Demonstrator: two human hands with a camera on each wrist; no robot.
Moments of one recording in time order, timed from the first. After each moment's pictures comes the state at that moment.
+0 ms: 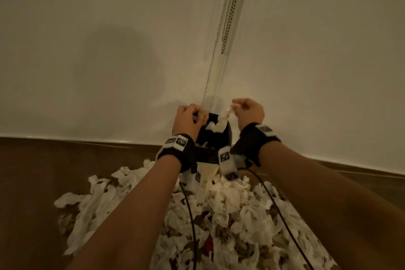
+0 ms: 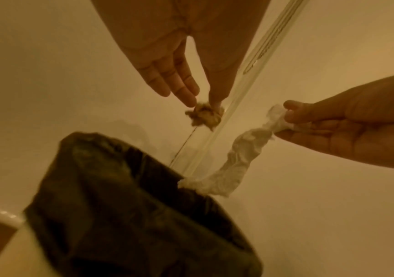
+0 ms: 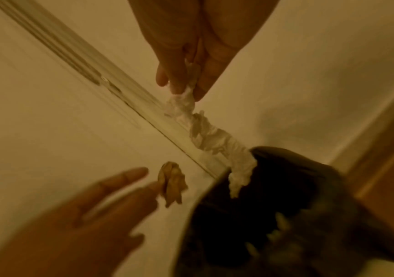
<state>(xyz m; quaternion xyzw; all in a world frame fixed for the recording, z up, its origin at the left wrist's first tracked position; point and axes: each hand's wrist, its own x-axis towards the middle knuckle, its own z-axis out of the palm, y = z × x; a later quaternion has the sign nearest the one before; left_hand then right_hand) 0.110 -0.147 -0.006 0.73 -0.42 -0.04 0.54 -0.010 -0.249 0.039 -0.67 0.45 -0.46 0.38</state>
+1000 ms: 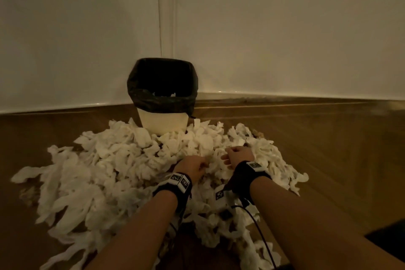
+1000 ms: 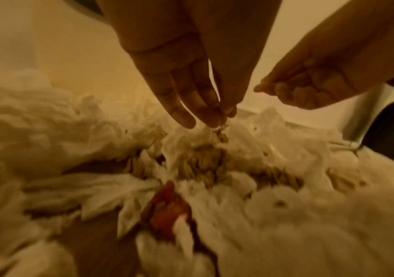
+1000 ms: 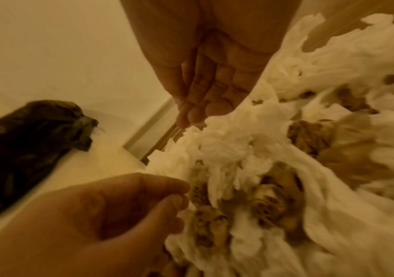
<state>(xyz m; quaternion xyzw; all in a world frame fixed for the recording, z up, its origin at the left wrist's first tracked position) -0.039 -0.097 -0.190 0.72 -0.62 -0.26 0.15 -0.179 -0.183 -0.157 -0.53 0.67 -0.15 0.50</state>
